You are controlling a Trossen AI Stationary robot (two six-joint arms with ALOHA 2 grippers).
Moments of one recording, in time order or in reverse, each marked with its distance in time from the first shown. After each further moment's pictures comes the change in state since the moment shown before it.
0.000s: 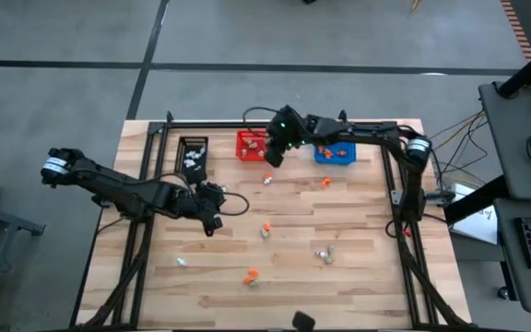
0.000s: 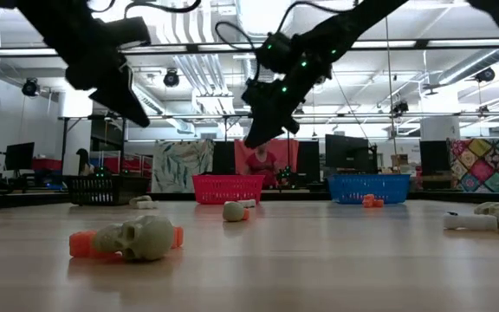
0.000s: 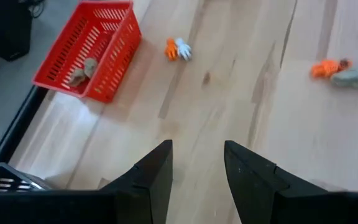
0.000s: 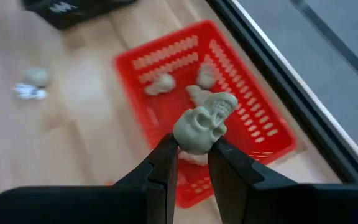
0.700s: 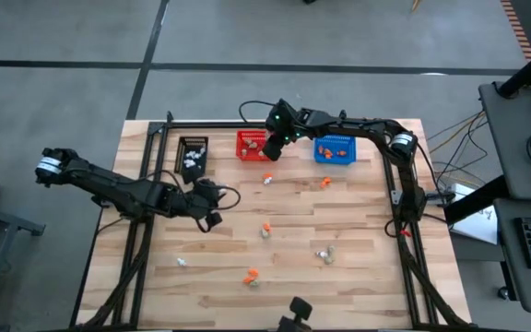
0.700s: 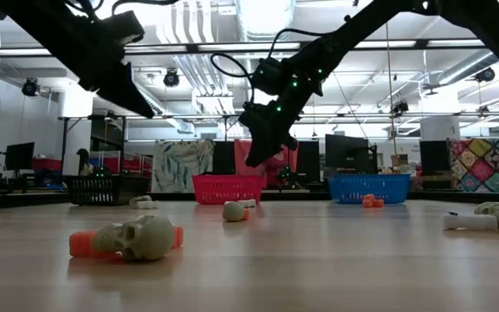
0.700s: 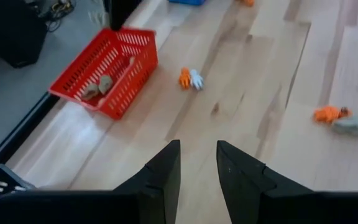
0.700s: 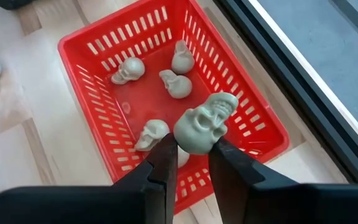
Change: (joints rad) left arm -0.002 -0.096 -0.095 0.159 -0.064 -0.038; right arm -0.072 0.132 0.113 -0.077 -0.053 -0.003
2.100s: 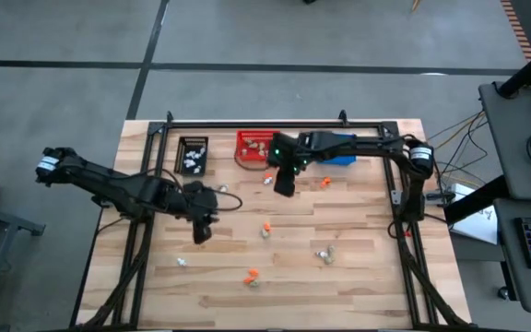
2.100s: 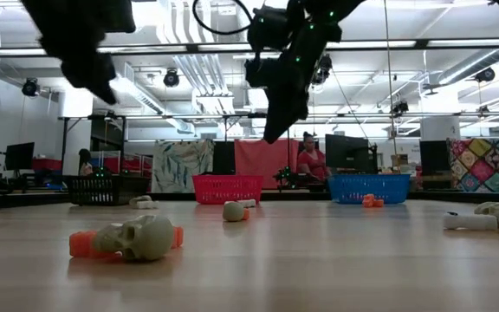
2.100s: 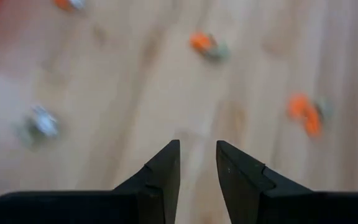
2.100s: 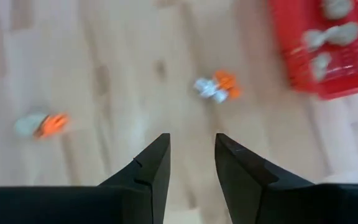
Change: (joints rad) left arm -0.021 0.005 0.186 -0.321 0.515 -0.181; right arm 0.272 -0.184 -0.036 -0.369 0.001 -0.015
